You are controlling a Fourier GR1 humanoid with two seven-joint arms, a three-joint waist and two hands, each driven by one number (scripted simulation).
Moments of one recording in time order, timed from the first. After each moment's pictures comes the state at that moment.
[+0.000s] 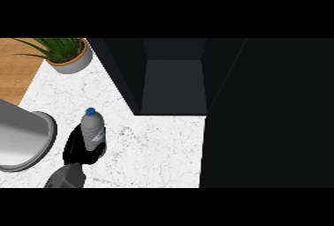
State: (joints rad) left arm -0.25 0.11 0.23 -0.72 0.45 -0.51 -0.45; right arm 0.59 -0.04 0.23 -2.16 -0.23 0.27 -0.16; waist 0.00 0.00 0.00
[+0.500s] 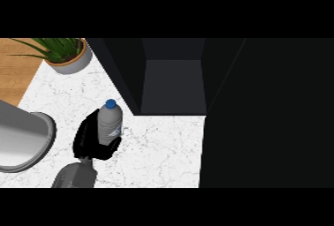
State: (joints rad) left arm -0.16 0.02 0.08 -1.14 0.47 -0.30 -0.27; right arm 0.61 -0.05 0.25 -2.13 -0.23 0.27 -0.19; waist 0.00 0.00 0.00
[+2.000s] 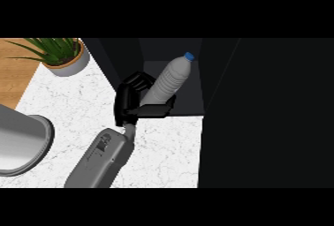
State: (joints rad) left arm -0.49 0.01 -0.29 -1.18 0.31 0.54 -0.16; right arm 0.54 -0.05 0.27 -2.11 -0.25 0.25 -0.15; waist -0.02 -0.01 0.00
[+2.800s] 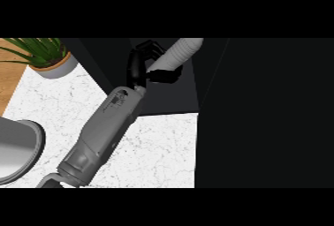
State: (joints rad) left arm -0.93 0.01 -0.18 -0.63 0.22 0.56 -0.24; right arm 0.51 -0.06 0.26 -2.08 -0.27 0.27 -0.16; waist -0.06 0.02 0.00
